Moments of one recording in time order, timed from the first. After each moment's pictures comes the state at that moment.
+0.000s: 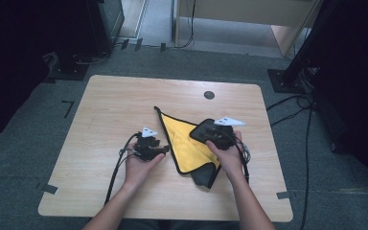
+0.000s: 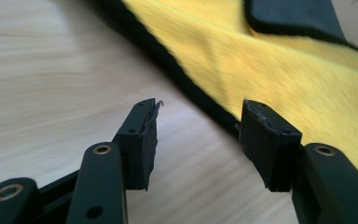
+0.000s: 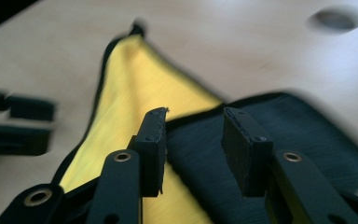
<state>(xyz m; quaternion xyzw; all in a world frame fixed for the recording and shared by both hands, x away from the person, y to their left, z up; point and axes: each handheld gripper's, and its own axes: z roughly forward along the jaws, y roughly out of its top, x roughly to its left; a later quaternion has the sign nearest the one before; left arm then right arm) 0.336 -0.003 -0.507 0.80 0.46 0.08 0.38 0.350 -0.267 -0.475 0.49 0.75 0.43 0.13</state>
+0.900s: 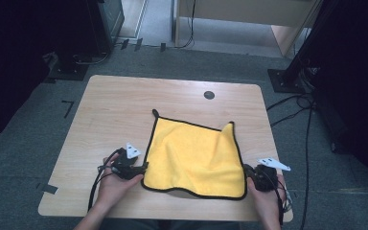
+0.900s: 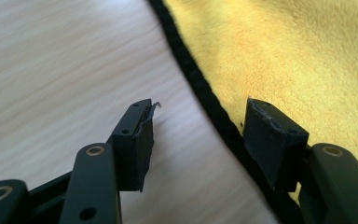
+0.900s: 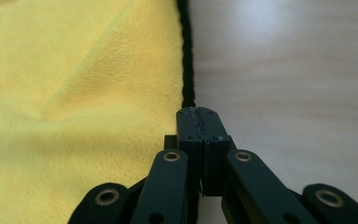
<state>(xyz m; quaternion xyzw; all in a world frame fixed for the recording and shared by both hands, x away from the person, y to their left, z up) 0.277 0.077 -0.503 0.84 0.43 0.16 0.29 0.213 -0.374 -0.493 0.62 0.68 0.33 0.20</state>
